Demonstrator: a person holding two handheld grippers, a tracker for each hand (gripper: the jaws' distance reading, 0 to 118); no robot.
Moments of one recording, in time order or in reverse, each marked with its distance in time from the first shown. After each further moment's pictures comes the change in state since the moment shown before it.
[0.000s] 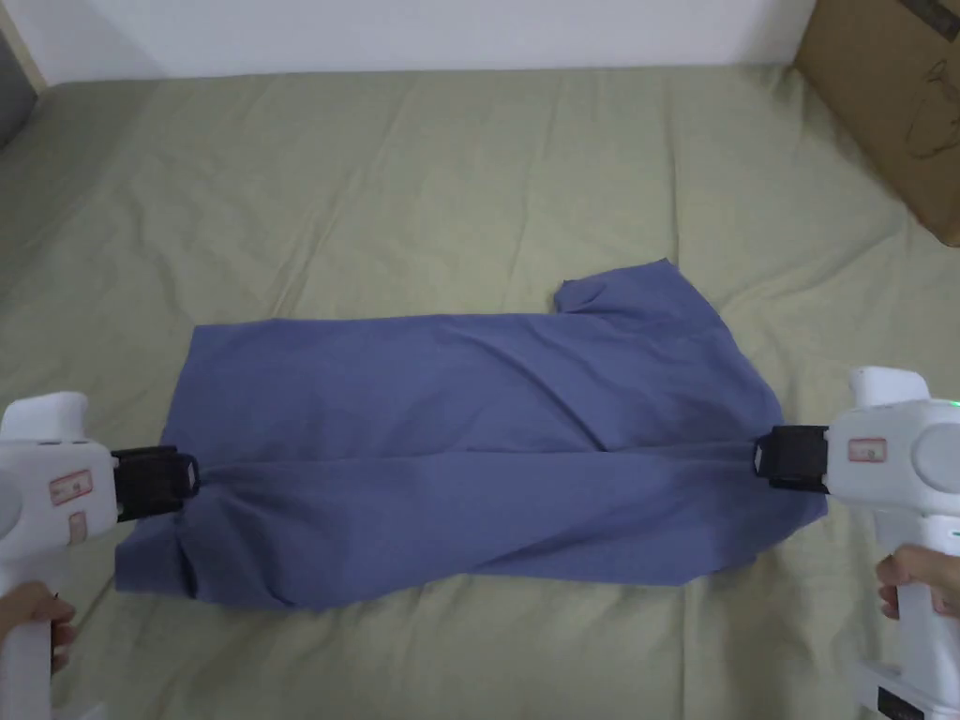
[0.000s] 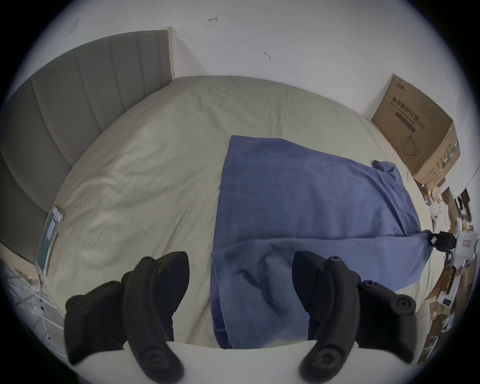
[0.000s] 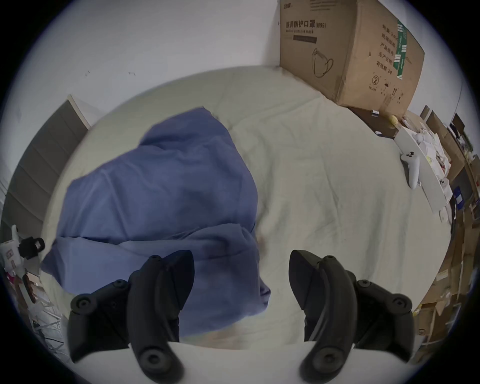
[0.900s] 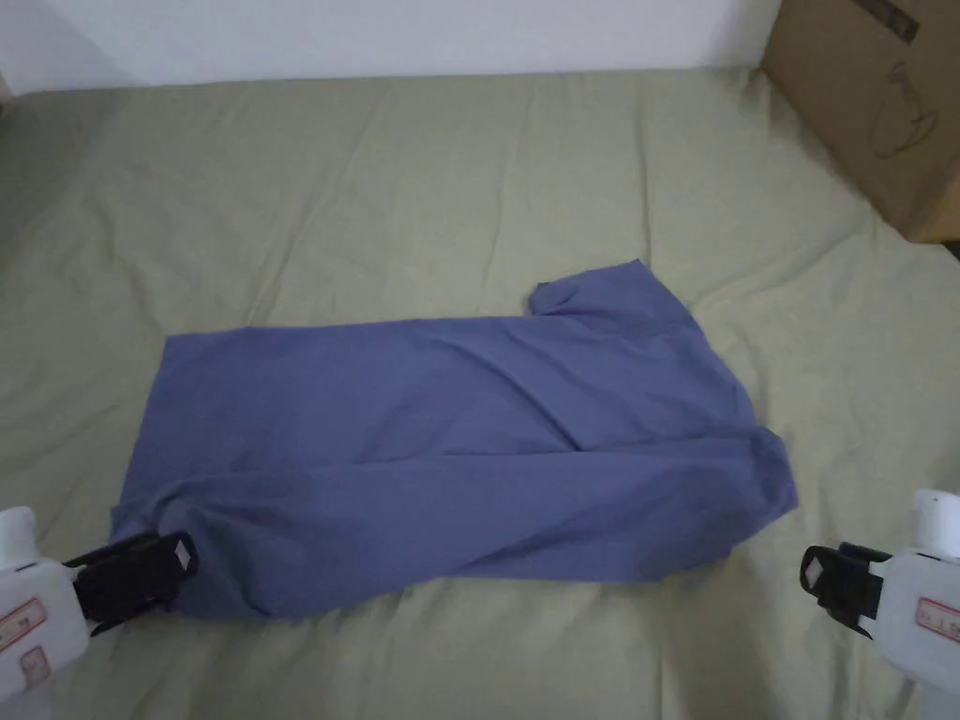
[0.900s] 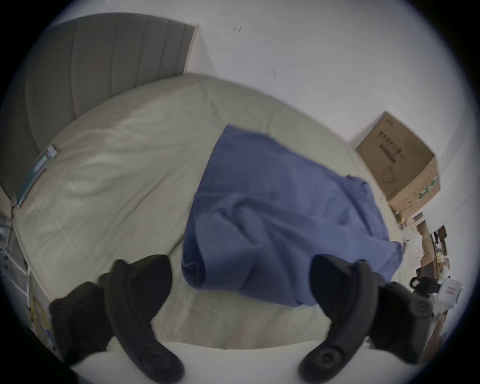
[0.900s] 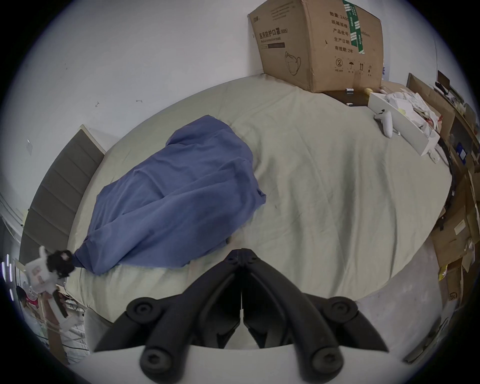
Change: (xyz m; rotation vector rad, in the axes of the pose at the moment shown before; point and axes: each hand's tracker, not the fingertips) left arm 0.000 -0.060 -0.005 0.001 -0.093 0.184; right arm 0.001 -0.088 0.075 0.045 0.070 -0.157
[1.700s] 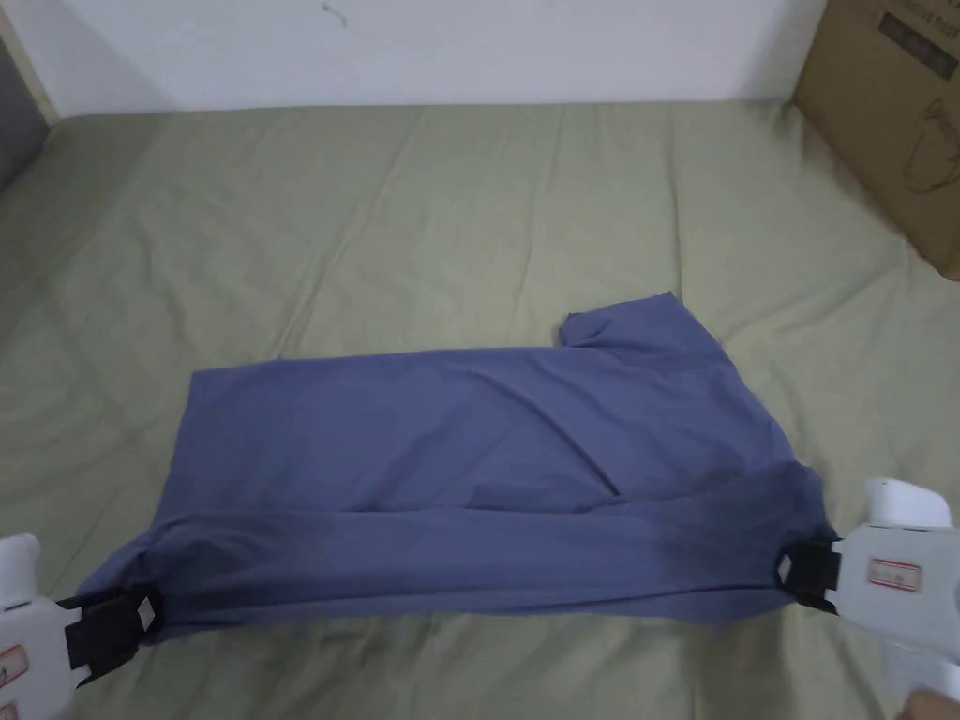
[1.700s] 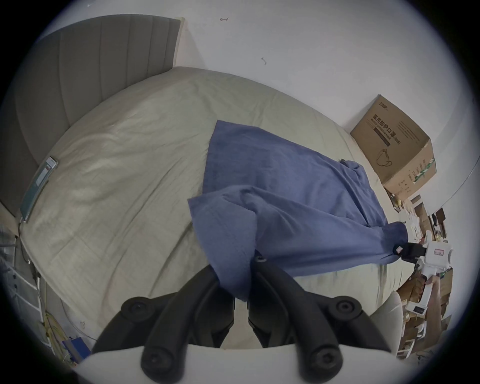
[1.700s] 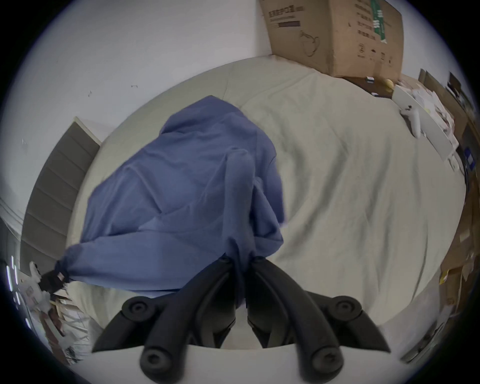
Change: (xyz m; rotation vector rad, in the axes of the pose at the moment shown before) left arm 0.000 0.003 0.059 -0.012 -0.054 -0.080; right arm -0.005 0.033 -0.051 -0.102 0.005 -0.006
